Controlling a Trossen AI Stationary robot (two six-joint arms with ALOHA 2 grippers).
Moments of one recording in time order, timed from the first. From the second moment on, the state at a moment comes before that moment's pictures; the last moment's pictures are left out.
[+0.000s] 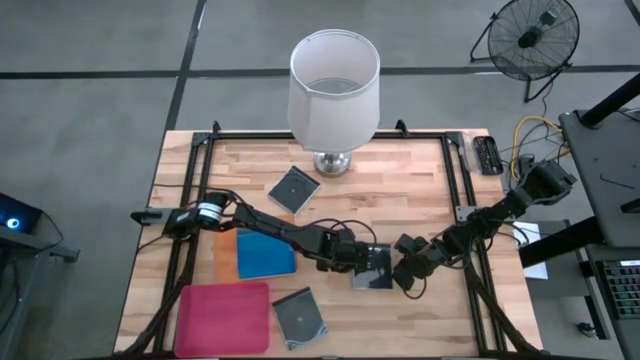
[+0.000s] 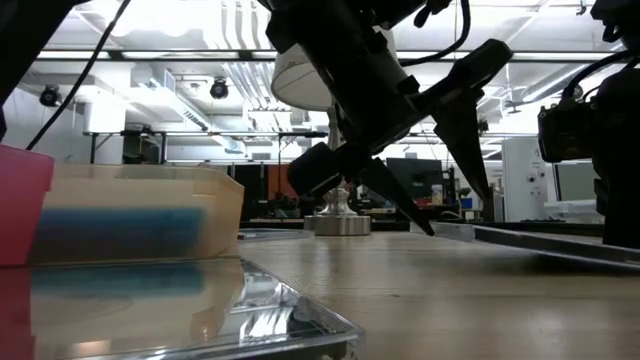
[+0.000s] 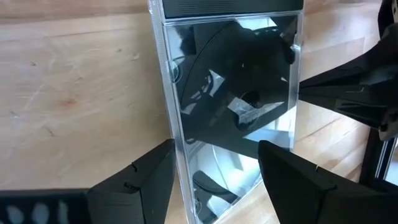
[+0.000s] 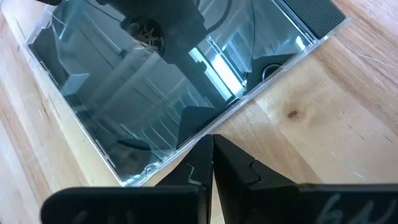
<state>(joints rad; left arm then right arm) -0.21 2.20 1.72 -0.42 -0.06 -1.63 0.54 1.41 0.41 -0.09 0.15 1.30</state>
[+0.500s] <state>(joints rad) -0.21 2.20 1.73 -0.46 -0.05 -1.60 0.54 1.41 0.41 -0.08 0.15 1.30</state>
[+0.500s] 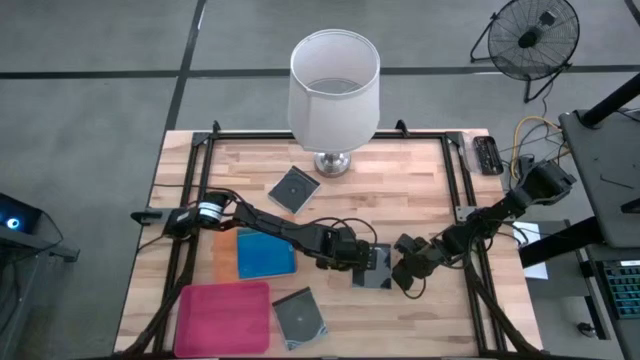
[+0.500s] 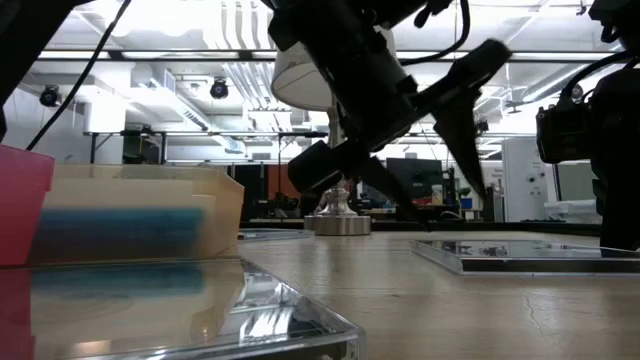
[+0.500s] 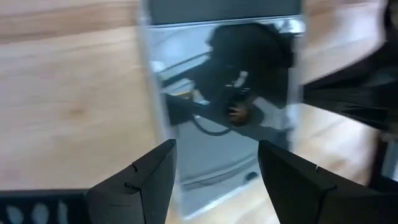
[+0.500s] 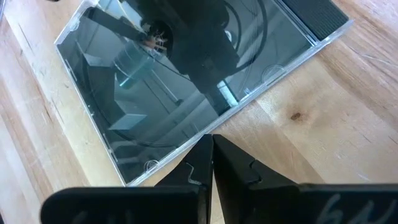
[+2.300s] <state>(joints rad) -0.20 2.19 1.77 -0.44 -0.11 -1.60 0.54 1.41 0.40 -0.07 0.14 1.31</state>
